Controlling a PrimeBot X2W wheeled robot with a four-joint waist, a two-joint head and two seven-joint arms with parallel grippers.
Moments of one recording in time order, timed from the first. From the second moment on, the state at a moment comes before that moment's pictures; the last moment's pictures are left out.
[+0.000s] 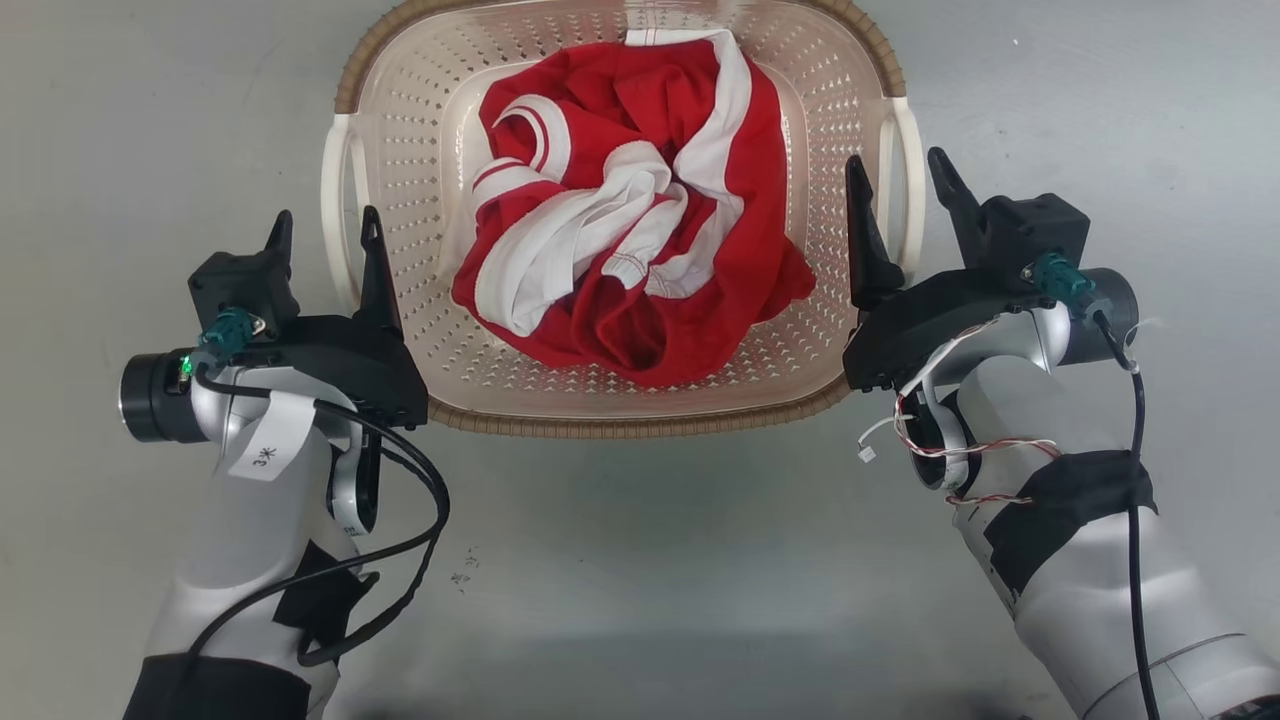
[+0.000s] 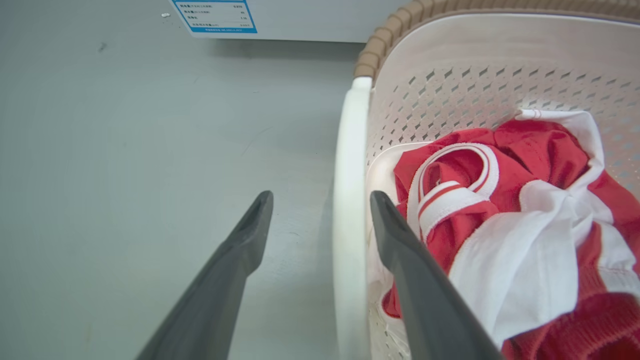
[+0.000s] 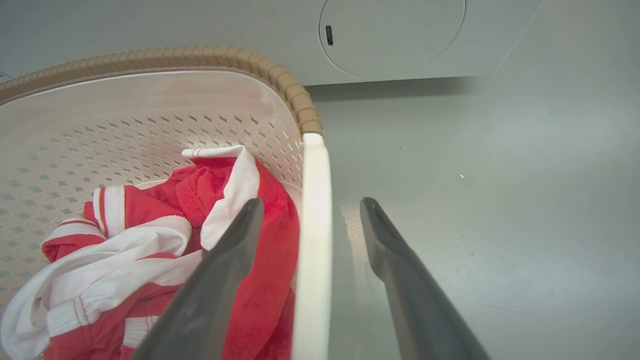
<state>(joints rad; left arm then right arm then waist) -0.85 0.05 -0.13 0.87 -0.29 0.07 -0.23 -0.96 -0.06 0.50 0.82 0.44 -0.12 -0.26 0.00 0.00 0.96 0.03</state>
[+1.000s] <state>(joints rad) -0.97 0.03 -0.19 1.07 -0.29 0.04 -0.20 -1.04 -0.07 0.62 0.98 0.61 -0.12 -0.24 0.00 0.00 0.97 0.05</state>
